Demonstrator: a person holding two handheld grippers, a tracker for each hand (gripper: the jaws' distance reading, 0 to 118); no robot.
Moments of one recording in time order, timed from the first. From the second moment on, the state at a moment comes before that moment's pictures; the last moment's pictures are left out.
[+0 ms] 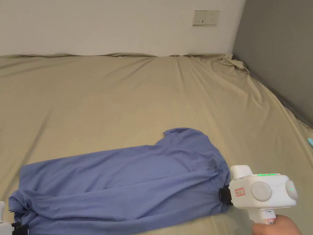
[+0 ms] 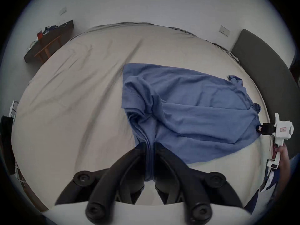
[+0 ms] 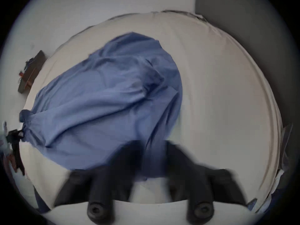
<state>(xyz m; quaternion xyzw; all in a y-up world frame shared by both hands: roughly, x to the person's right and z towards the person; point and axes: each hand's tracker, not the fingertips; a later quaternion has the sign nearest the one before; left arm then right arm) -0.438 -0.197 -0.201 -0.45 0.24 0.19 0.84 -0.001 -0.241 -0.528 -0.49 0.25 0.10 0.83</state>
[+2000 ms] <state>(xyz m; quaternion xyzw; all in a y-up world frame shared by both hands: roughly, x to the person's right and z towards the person) -0.473 -0.195 -0.225 -0.42 0.28 0.16 0.85 -0.039 -0.129 -0.420 -0.39 0.31 0.04 0.87</state>
